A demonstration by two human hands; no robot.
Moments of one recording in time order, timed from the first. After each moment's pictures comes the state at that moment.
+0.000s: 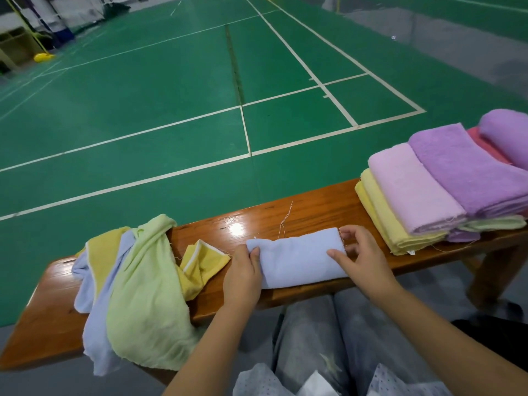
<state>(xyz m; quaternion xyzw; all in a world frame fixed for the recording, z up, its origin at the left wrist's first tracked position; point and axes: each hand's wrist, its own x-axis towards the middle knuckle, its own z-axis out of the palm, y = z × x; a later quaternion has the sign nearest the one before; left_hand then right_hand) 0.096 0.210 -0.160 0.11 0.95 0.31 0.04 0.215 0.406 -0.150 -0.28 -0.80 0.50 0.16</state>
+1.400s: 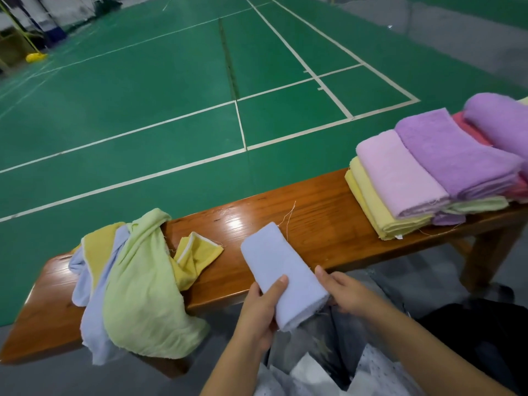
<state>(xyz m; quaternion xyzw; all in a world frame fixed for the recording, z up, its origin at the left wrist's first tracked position) 0.182 0.205 -0.141 -0.15 0.60 0.68 0.40 0.258 0.371 -0.156 -0.34 -0.70 0.61 -0.17</state>
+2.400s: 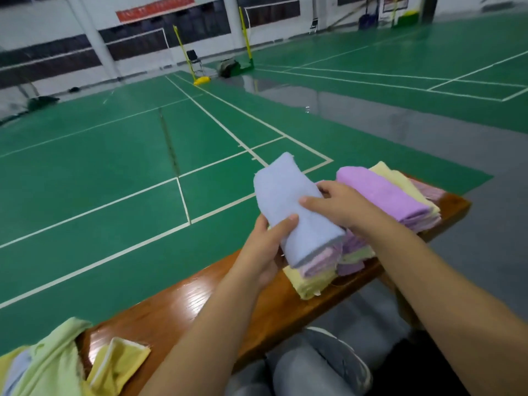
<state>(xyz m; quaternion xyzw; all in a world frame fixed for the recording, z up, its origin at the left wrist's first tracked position) 0.170 0.419 0.001 0.16 0.57 0.67 0.44 0.262 0.549 0.030 -0.30 -0.79 0.51 0.19</state>
